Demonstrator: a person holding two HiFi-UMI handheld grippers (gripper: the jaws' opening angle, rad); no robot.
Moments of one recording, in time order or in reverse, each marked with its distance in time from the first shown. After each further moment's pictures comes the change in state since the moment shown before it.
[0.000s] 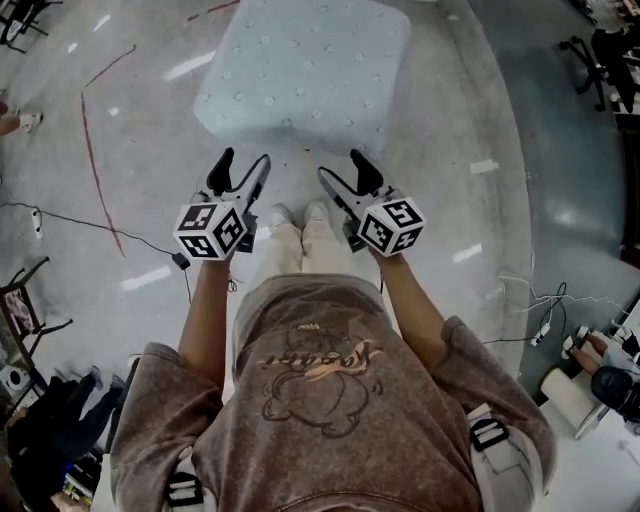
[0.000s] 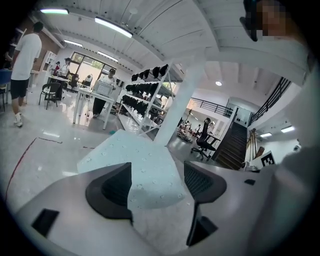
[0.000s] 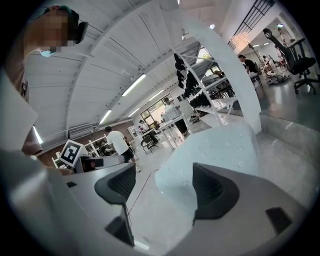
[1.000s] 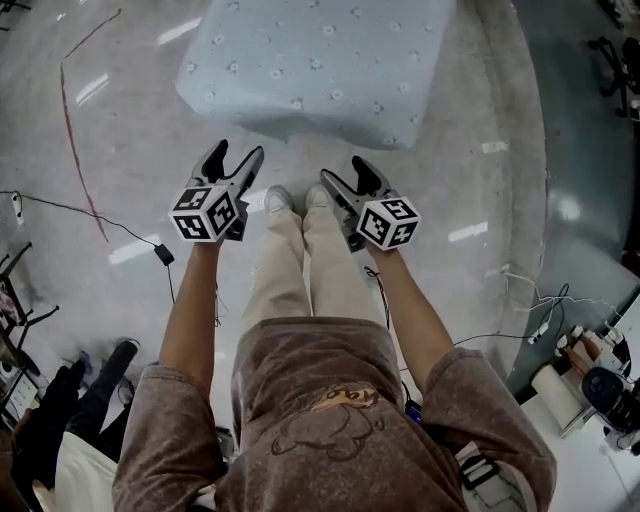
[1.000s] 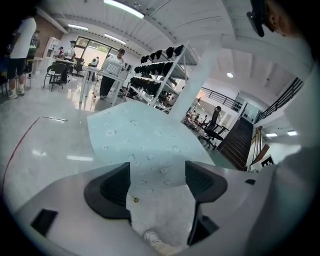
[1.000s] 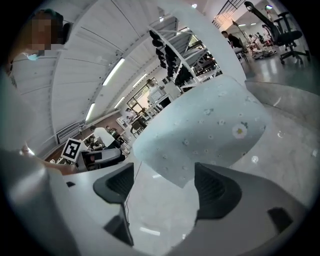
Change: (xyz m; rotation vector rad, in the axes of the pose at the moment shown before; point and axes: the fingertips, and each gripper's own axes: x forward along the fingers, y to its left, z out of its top) left arm 0.070 0.117 -0.137 -0.073 0.161 0.033; right arm 0.064 -0.093 -0.165 0.178 0.175 -0.080
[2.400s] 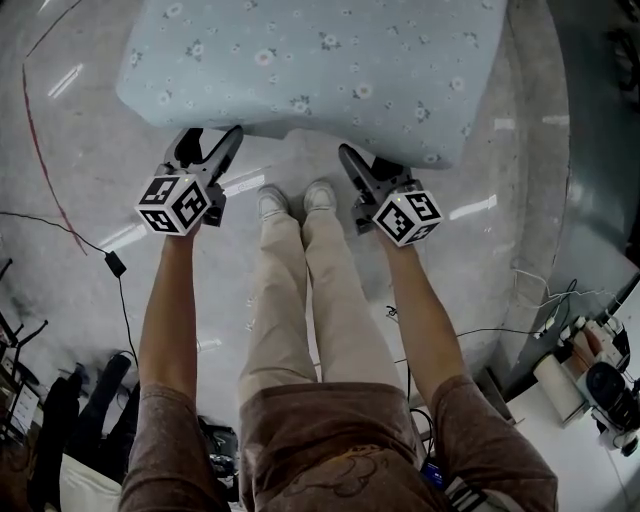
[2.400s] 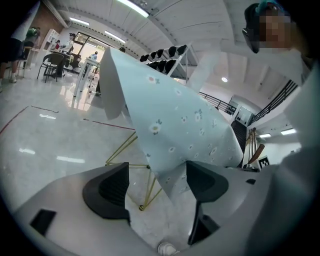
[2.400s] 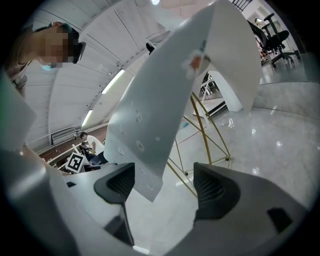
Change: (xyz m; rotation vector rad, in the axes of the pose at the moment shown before) left arm 0.106 0.106 -0.058 0.000 -0.041 -0.084; right arm 0.078 -0.112 -0.019 -0.028 -0.183 -0.034
